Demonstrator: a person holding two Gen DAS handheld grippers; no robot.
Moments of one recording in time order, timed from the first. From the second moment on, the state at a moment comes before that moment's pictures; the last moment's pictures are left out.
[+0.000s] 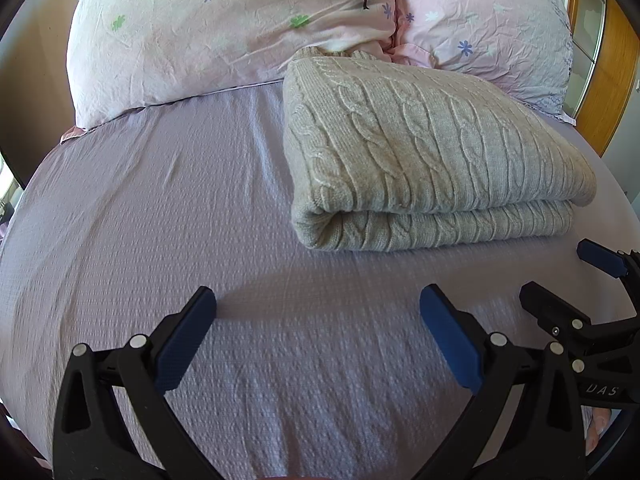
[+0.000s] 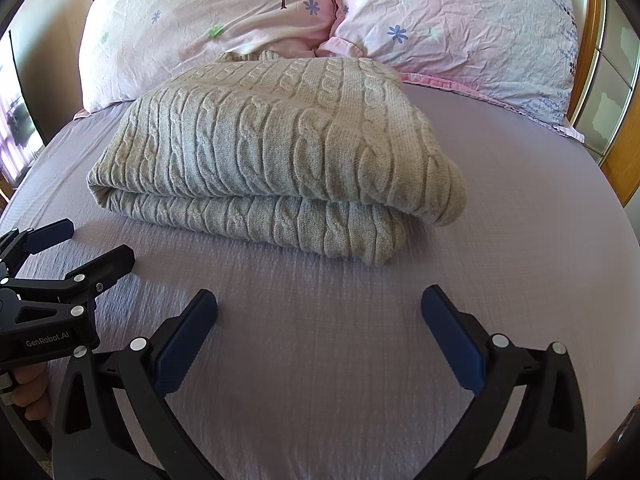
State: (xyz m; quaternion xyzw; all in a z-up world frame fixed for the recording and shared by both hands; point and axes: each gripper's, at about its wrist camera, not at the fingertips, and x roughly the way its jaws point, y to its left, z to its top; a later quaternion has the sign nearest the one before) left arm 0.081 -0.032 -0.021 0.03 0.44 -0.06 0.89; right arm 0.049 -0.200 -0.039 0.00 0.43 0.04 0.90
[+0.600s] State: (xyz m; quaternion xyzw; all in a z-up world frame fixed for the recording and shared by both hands) left arm 0.083 -0.031 -0.020 0.03 0.44 -0.05 0.89; right arm 0.048 -0.200 -0.039 0.00 0.43 0.03 0.90
